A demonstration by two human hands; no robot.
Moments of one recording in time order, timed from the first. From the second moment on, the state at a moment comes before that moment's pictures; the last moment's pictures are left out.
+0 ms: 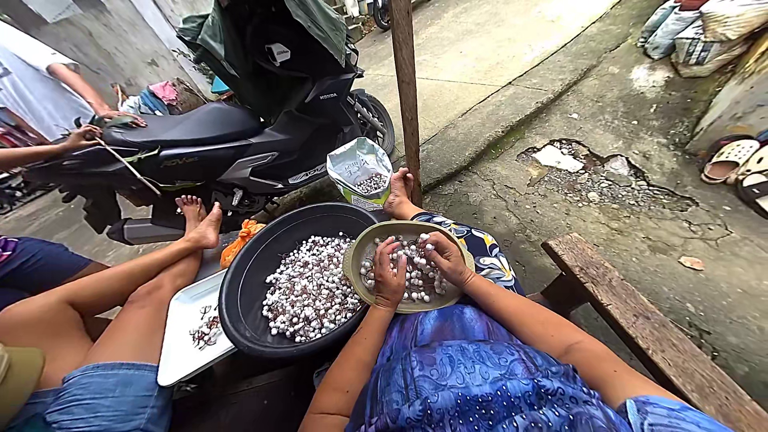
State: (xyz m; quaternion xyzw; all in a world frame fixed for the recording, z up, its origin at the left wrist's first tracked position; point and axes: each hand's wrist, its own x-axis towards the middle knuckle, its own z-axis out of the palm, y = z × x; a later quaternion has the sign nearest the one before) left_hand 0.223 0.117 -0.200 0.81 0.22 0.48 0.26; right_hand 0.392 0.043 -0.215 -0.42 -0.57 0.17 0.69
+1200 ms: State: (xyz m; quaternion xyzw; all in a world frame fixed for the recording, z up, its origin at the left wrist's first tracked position) left_hand 0.220 0.109 -0.197 0.78 0.28 0.47 0.30; right_hand 0.388 0.038 -0.212 -0.46 -0.52 0.17 0.70
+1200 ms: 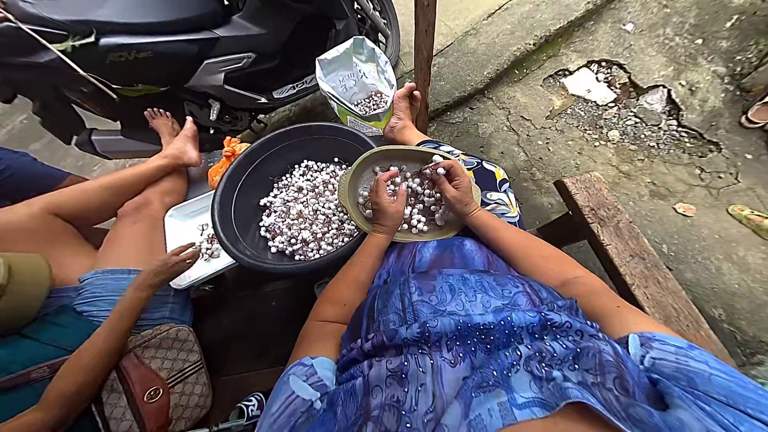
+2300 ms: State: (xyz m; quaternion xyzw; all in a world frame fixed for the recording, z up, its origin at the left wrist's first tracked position) left_hand 0.195 0.089 -0.168 0.96 0.12 0.20 0.15; right_hand 0.412 0.027 -0.161 -0.78 -0.55 0.08 0.27
